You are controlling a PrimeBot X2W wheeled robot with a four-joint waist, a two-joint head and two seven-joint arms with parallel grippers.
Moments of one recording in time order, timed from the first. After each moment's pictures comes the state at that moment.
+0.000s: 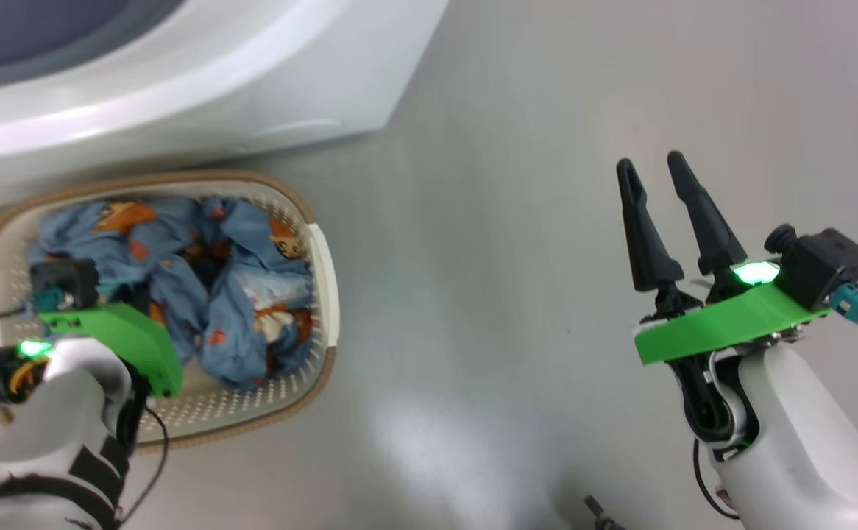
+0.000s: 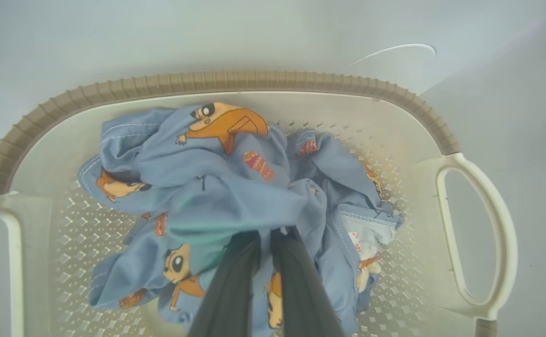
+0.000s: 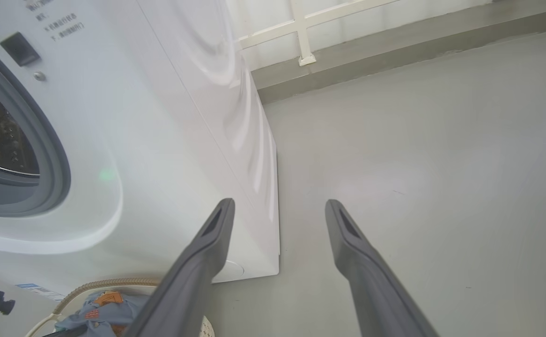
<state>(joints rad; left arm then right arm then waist) -0.88 0.25 -0.47 1.29 -0.58 -0.06 -0.20 -0.43 -0.11 0.23 0.23 0.56 0.12 -0.25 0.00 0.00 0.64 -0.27</state>
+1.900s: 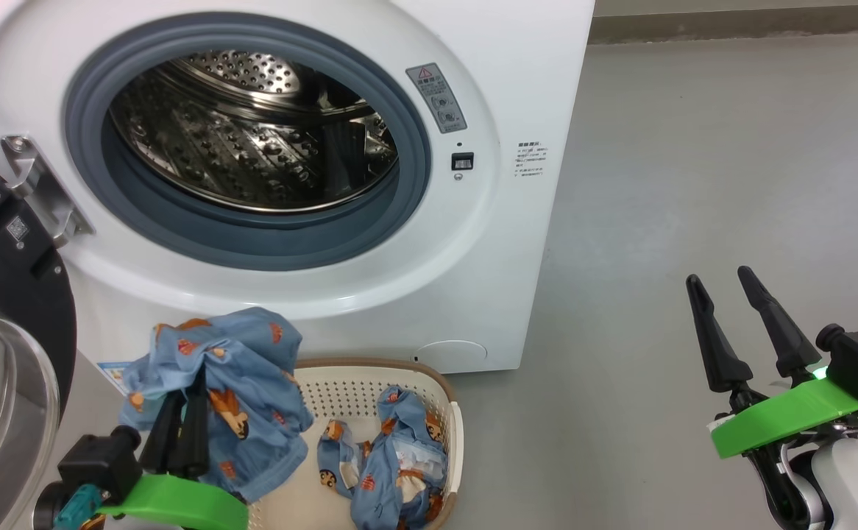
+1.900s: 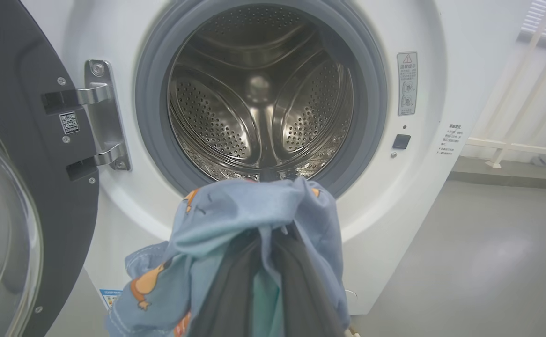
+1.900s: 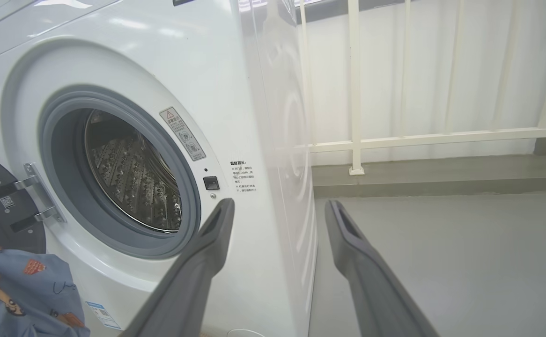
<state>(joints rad) -0.15 0.23 -0.25 0.26 -0.47 0.06 -0.23 -0.21 -0.29 0.20 0.24 0.52 0.12 -0.25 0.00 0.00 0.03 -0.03</state>
